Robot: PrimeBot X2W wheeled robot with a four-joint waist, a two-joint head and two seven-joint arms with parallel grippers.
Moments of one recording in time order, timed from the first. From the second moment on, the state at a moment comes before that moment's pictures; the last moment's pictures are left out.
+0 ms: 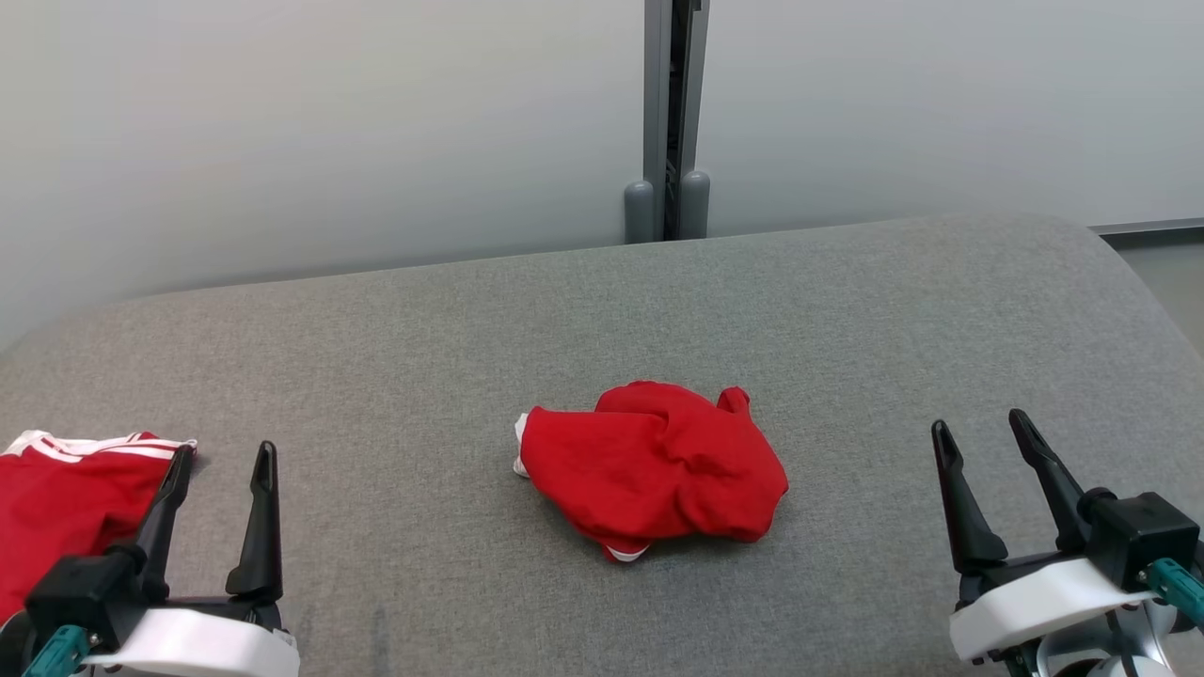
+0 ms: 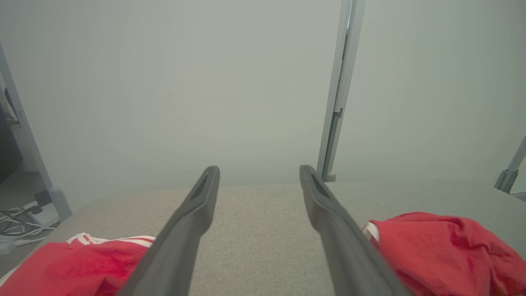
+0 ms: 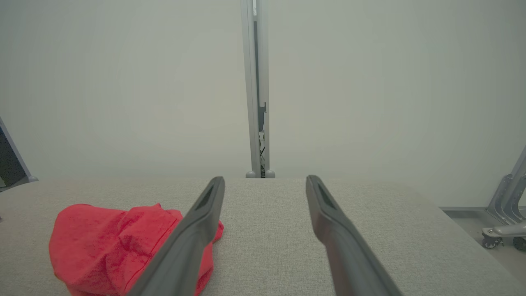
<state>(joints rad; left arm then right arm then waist) 0.05 0.43 -0.25 -0.06 -0.56 0.24 -0.21 -0.02 -0.06 0.02 0.04 0.13 0.13 -0.10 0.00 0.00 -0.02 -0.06</state>
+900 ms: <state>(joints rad) 0.06 0.43 -0.25 -0.03 -0.58 0.26 -0.19 -0.01 -0.05 0.03 0.04 0.14 0.13 -0.09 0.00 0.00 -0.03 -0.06</state>
